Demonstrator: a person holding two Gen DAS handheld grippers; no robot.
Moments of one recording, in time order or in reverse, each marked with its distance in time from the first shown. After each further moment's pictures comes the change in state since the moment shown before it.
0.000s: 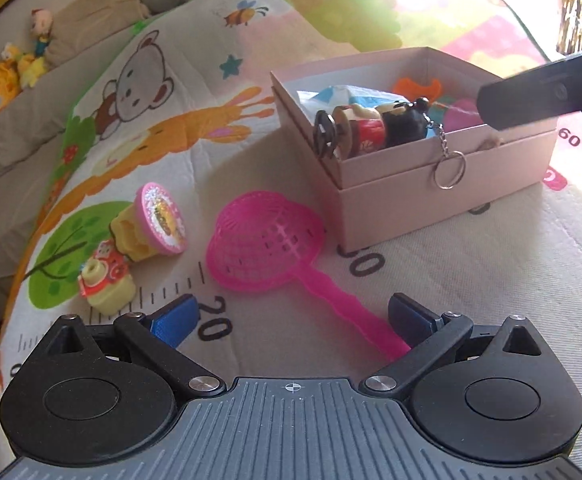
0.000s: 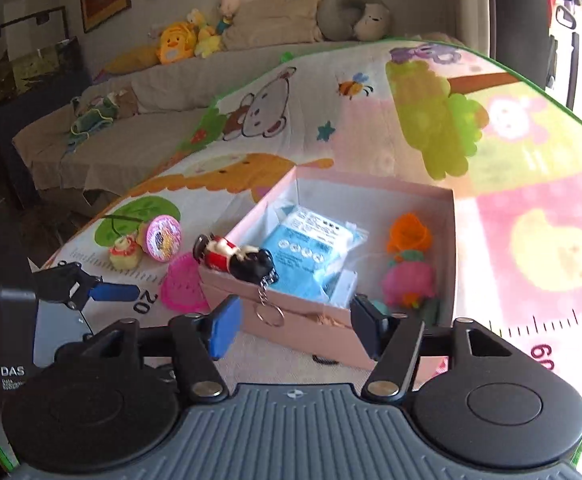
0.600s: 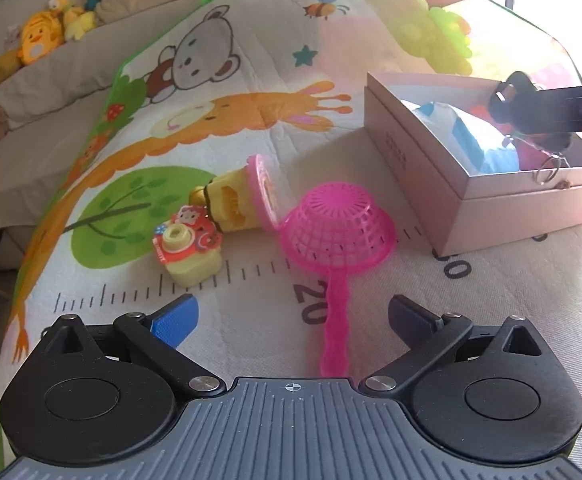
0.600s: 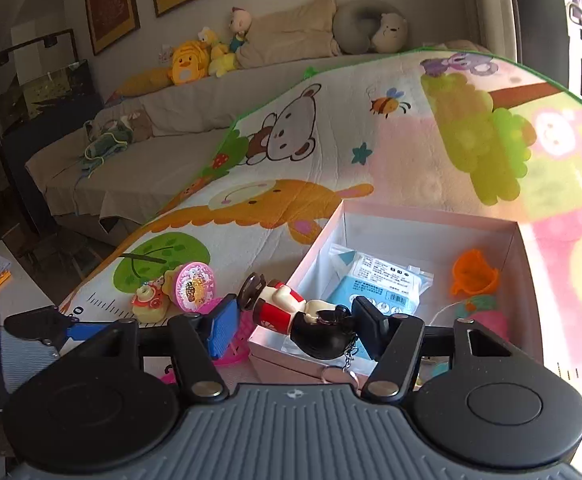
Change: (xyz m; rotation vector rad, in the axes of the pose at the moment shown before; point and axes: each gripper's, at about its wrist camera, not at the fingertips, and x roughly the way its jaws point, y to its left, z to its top) left arm -0.001 0.060 -0.004 -0.177 0.024 -0.004; right arm 0.031 0.031 0.023 0.028 -0.050 0.060
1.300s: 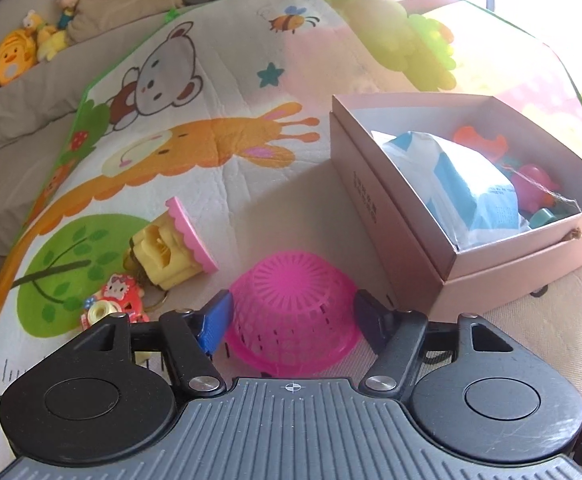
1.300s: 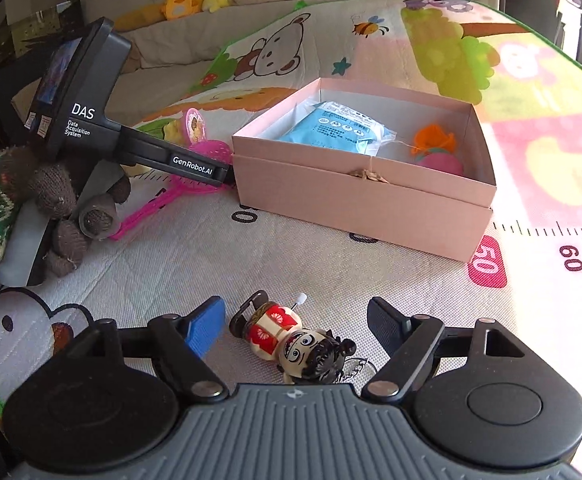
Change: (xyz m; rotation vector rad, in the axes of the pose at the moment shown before) left arm 0.035 -0.025 0.031 0.033 -0.050 -0.045; right arm -0.037 -0.002 -0.103 -0.047 0.169 -0.093
